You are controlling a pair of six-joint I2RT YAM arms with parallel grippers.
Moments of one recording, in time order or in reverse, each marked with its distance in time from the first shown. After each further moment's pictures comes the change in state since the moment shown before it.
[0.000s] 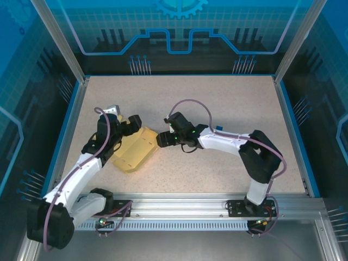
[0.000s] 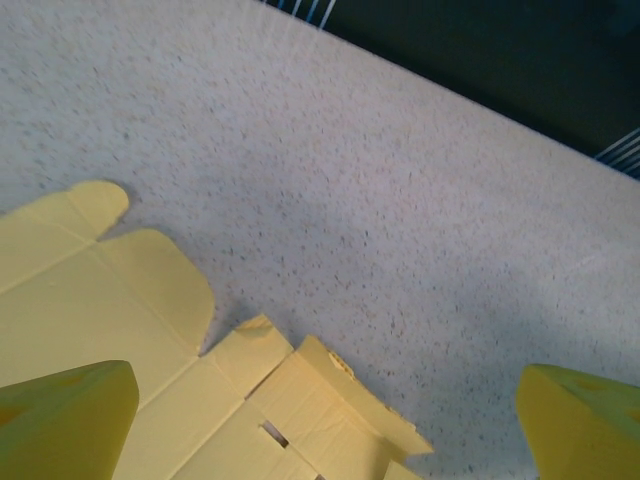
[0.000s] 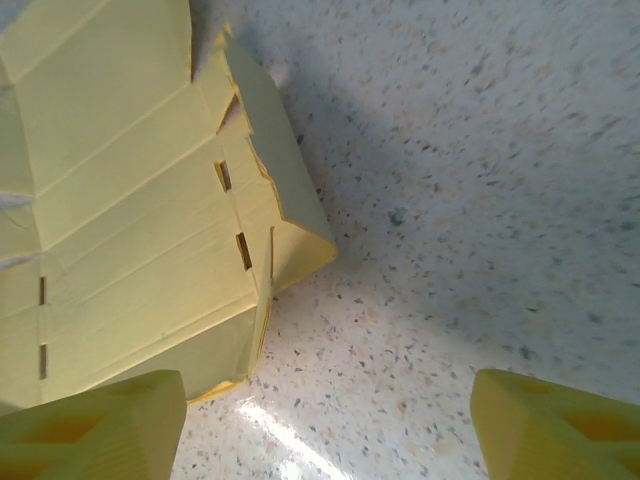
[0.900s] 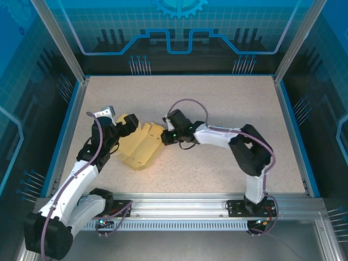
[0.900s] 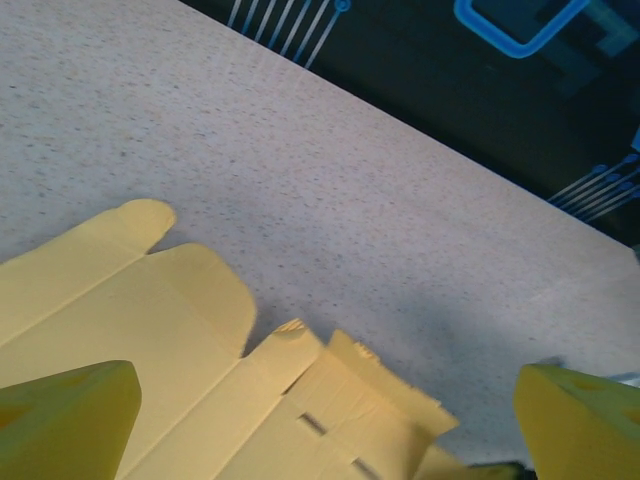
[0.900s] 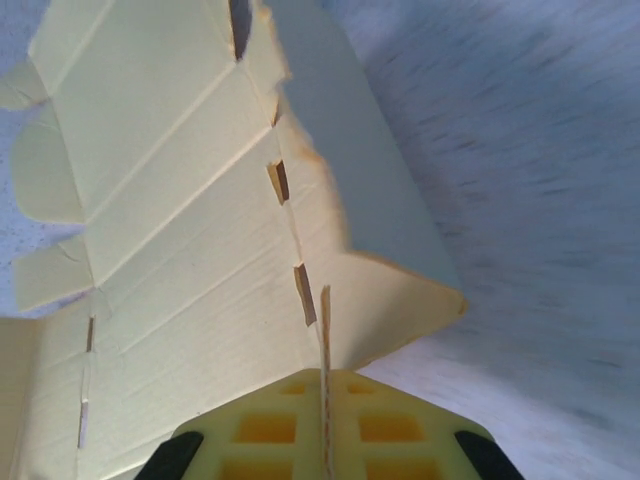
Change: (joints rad) left arm 0.008 -0.098 -0.015 -0.016 0.036 -0.071; right arm -0.082 0.048 0.045 -0.012 -0.142 -0.042
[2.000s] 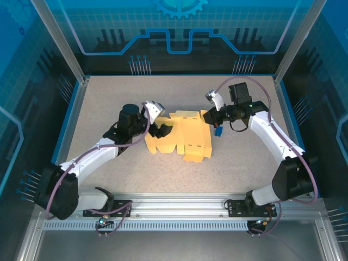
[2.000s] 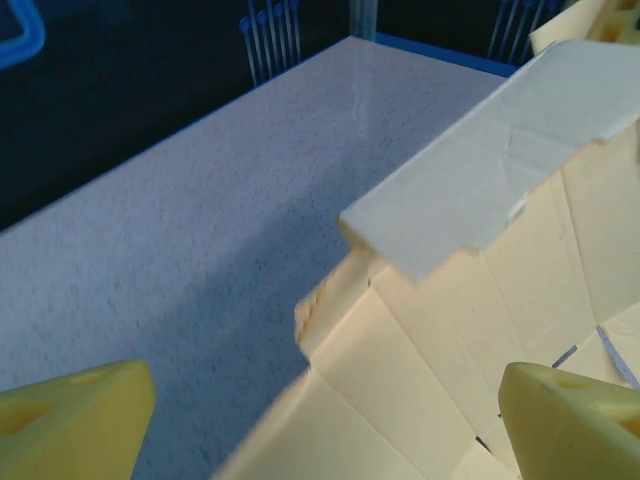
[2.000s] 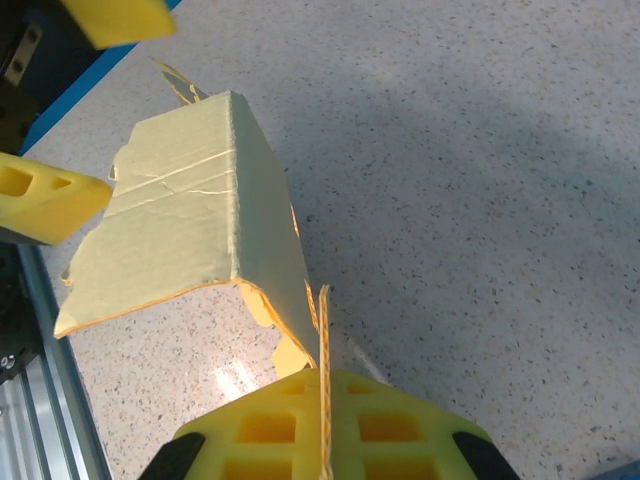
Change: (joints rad) left arm -0.230 0.427 0.179 0.314 0.407 0.850; right arm -0.497 -0.399 0.035 -0.467 -0.455 -0.706
